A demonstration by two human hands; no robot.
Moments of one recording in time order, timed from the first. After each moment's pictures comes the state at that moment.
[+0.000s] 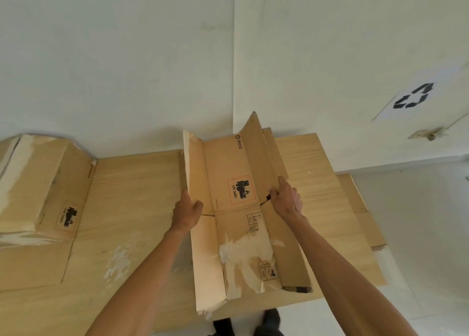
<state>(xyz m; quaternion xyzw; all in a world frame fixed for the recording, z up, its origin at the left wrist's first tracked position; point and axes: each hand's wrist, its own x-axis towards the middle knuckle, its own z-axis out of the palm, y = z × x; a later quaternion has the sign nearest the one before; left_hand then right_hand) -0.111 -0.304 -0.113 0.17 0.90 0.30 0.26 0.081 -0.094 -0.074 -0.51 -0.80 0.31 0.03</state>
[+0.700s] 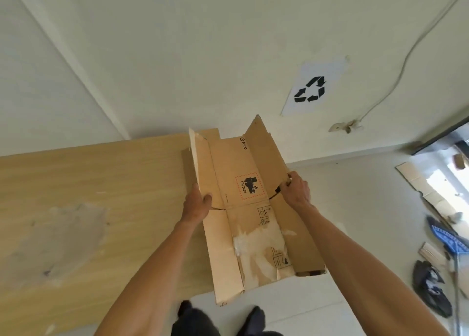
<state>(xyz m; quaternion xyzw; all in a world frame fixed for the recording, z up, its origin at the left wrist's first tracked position) 0.198 0.012 -0.120 0.21 0.85 0.35 0.32 0.399 0.223 -0.086 -0.58 -0.76 0.30 0.03</state>
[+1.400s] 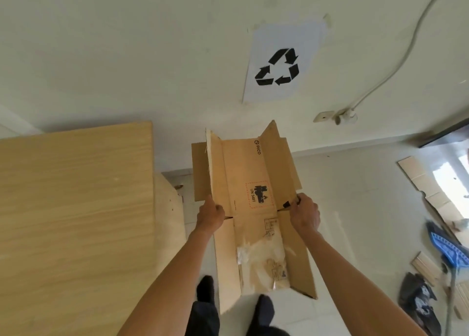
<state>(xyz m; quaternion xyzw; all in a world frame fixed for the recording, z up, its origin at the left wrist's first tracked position) 0.344 0.256 -0.242 0.16 0.85 0.29 0.40 0.537 0.424 -0.231 -0.65 -0.69 0.30 0.02</state>
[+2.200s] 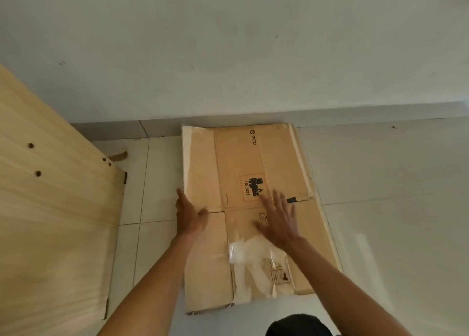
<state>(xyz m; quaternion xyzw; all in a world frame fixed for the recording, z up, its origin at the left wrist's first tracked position) 0.346 0.323 -0.877 0.05 0.88 0.35 0.31 0.533 0.492 -0.872 -0.35 -0.90 0.19 -0.16</state>
